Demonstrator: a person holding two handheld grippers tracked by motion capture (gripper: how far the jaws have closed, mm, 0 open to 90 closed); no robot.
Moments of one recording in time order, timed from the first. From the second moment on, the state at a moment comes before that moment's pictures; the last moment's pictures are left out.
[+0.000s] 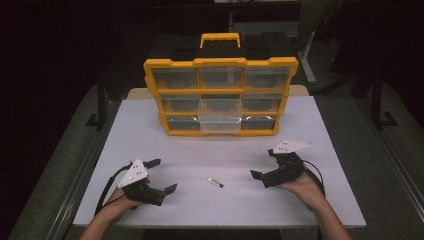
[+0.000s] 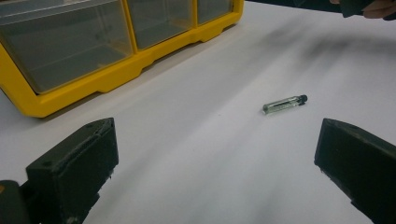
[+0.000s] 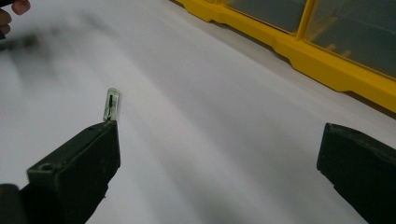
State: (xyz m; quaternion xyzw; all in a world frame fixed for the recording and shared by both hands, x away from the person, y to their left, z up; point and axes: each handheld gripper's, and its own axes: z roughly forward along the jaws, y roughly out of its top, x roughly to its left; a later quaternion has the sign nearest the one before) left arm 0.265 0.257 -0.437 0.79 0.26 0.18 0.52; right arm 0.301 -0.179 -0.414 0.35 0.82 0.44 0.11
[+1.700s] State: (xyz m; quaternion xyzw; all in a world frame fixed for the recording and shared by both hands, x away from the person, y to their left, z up) left arm 0.265 0.257 -0.436 0.79 0.26 0.17 0.52; right arm 0.333 -0.110 -0.399 0.30 0.85 0.43 0.07
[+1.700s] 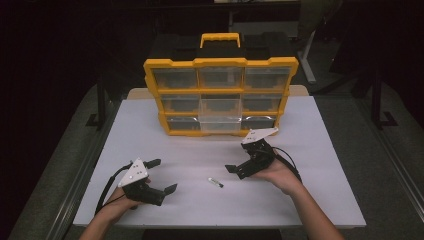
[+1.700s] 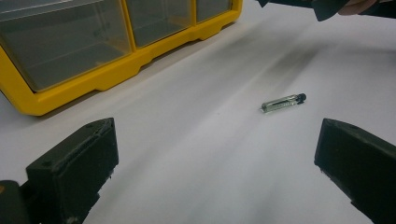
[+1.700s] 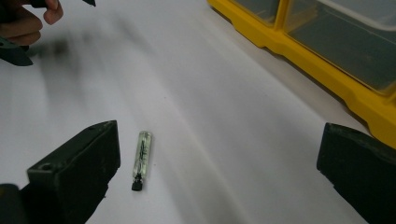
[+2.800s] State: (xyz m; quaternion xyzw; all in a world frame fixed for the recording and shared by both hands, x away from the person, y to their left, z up) left arm 0.267 0.259 -0.435 0.79 0.26 0.17 0.52; right arm 0.335 -0.059 -0.410 0.25 0.89 0.39 0.03
